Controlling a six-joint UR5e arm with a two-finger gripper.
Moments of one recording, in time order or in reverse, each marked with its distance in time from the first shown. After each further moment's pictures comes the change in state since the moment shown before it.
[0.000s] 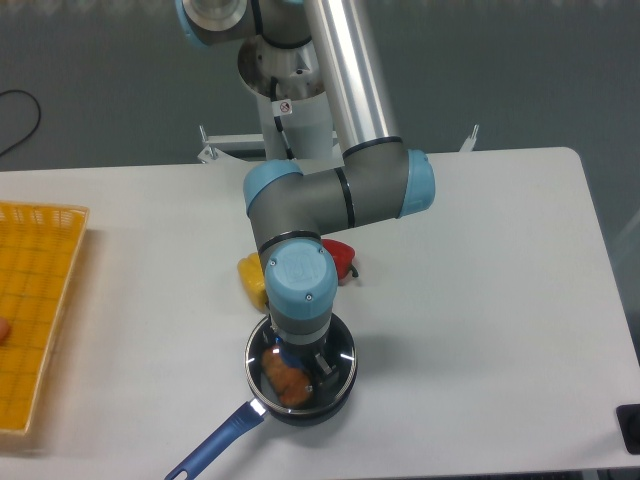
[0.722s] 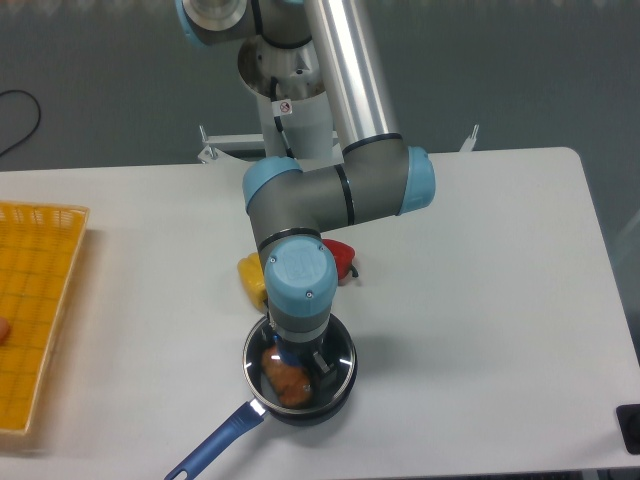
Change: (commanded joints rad) arm 0.002 0.003 0.000 -0.021 -0.003 0.005
